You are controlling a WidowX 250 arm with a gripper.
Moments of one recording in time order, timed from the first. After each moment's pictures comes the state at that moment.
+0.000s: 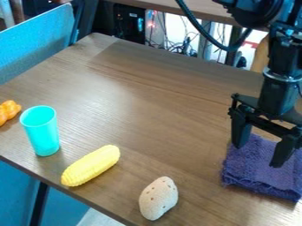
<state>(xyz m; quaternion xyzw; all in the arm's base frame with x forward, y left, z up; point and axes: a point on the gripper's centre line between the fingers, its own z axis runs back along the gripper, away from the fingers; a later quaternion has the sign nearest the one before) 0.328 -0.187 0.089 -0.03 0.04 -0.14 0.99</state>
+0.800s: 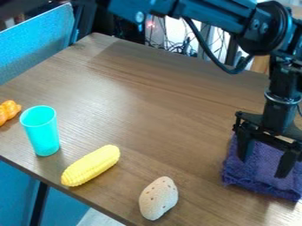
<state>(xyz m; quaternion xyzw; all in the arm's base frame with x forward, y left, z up) 0.348 -0.200 0.053 -0.04 0.02 -0.10 0.99</state>
